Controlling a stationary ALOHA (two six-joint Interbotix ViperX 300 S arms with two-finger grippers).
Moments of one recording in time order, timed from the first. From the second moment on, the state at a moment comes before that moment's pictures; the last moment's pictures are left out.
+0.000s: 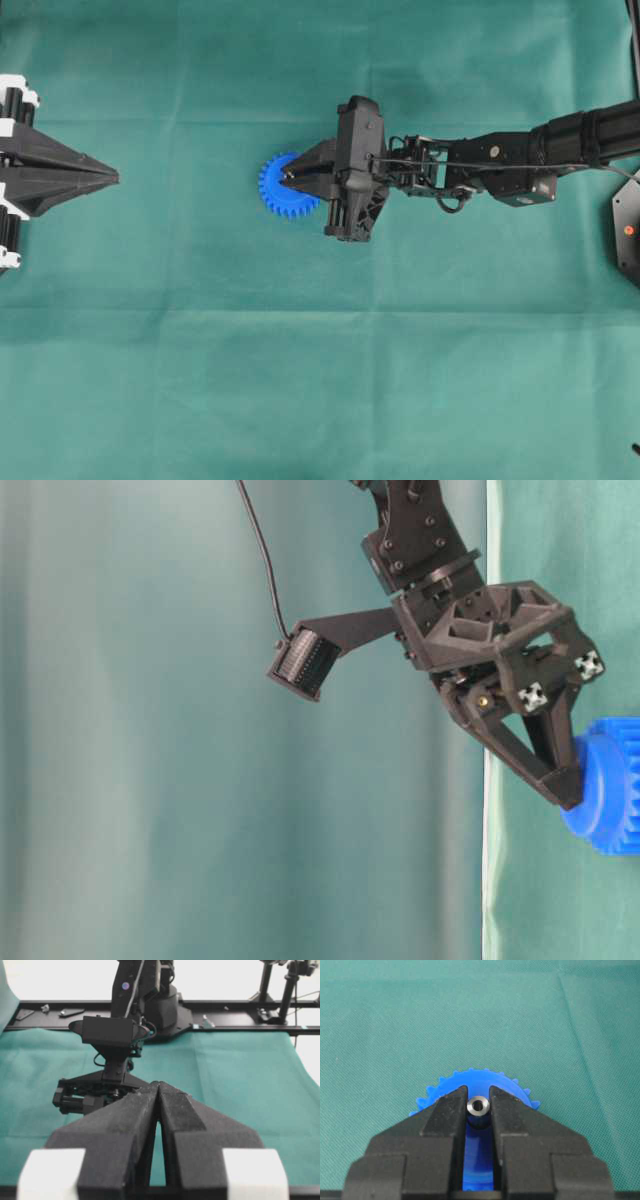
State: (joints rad) left arm -0.02 -0.96 1.17 0.01 -0.20 -0.01; right arm -0.10 0.30 0.65 0.05 -0.50 -0.08
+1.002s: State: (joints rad) left arm -0.01 -0.96 1.17 0.01 -0.20 -0.01; right arm -0.10 0.22 0.66 0.05 -0.50 -0.08
